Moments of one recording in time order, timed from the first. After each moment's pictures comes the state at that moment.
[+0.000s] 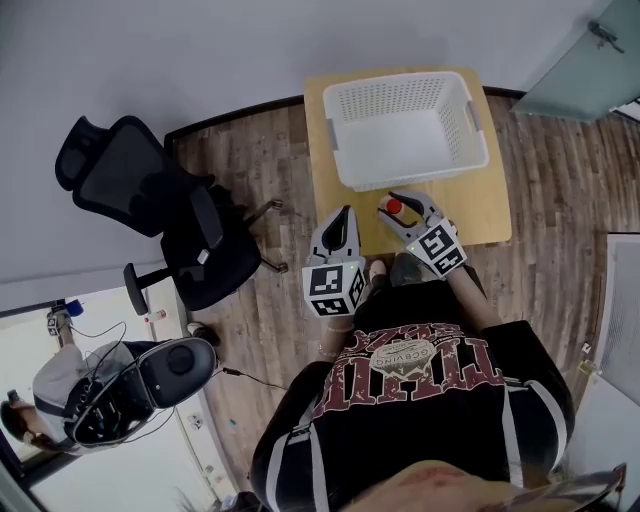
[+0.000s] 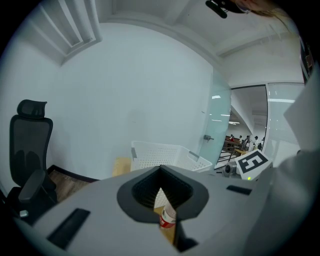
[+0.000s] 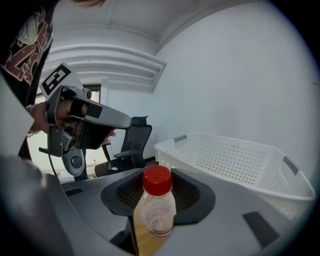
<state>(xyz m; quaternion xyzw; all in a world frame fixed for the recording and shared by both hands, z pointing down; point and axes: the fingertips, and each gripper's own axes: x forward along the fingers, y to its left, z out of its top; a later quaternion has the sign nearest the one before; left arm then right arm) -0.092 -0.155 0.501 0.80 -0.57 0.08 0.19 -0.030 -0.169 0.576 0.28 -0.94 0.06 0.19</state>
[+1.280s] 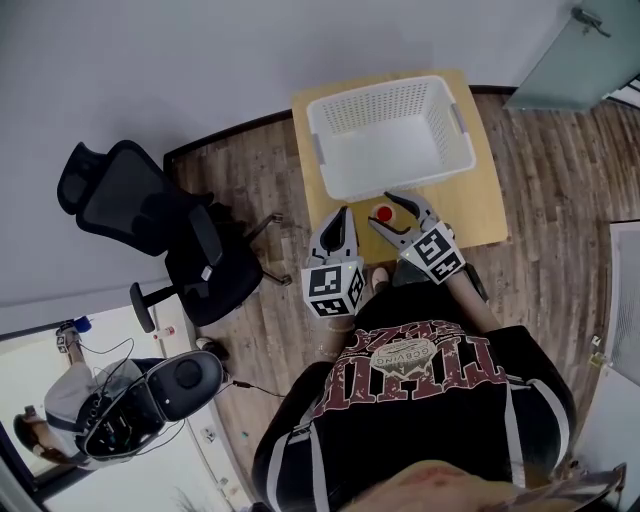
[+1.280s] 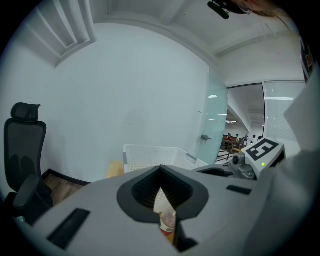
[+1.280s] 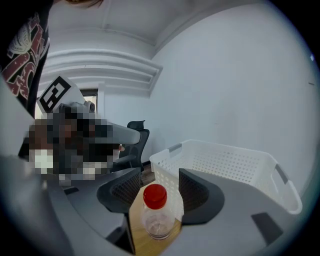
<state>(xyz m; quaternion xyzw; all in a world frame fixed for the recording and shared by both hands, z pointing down) -0.069 -0.174 0.495 0.81 -0.56 0.08 0.18 -0.018 -0.174 0.544 0.29 -0.94 0.07 0.18</state>
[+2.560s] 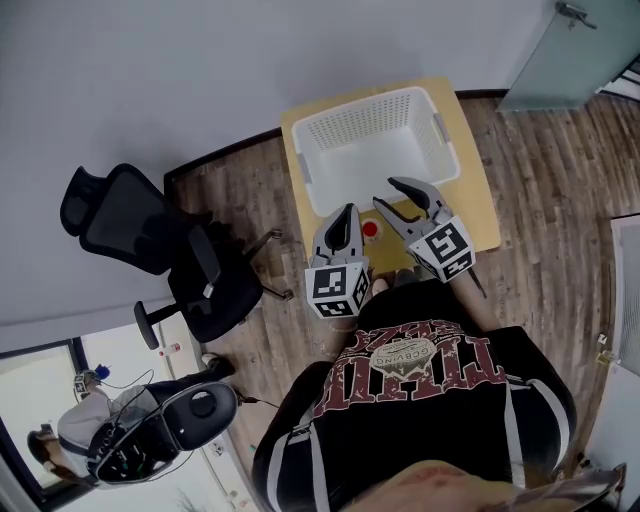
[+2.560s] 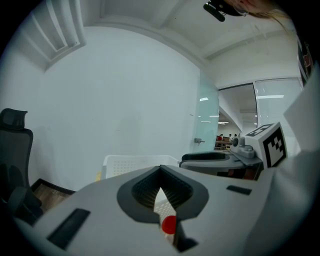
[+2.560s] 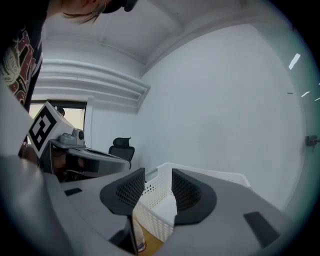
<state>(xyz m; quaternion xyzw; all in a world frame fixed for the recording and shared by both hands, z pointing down) -0.037 -0.220 0.474 0.83 -0.53 0.07 0.15 0.019 -0.238 0.477 0.37 -0.92 0.05 0.10</state>
